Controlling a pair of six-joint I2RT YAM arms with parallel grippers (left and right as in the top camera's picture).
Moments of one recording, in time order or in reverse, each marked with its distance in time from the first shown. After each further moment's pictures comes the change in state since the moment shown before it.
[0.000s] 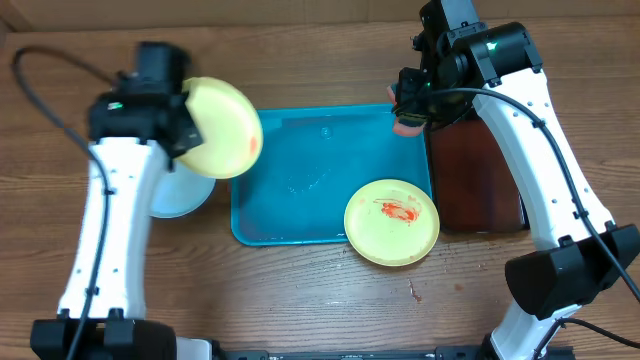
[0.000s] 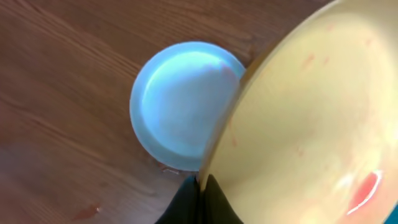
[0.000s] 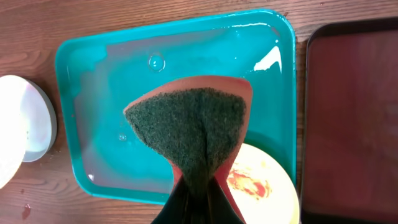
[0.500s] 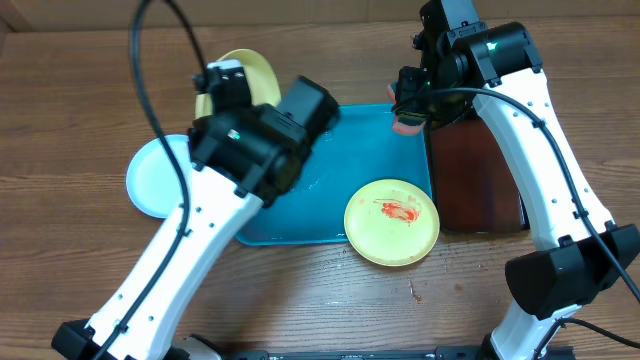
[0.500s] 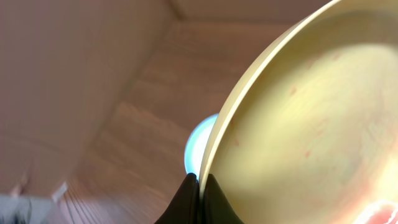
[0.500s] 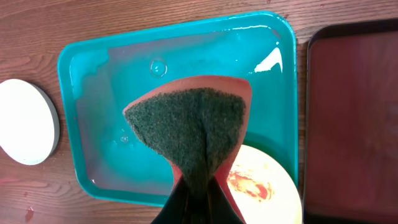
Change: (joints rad) left arm -0.611 -0.002 0.242 -0.390 -0.702 -0.373; right arm 0.000 0.000 0.000 0.009 0.000 0.012
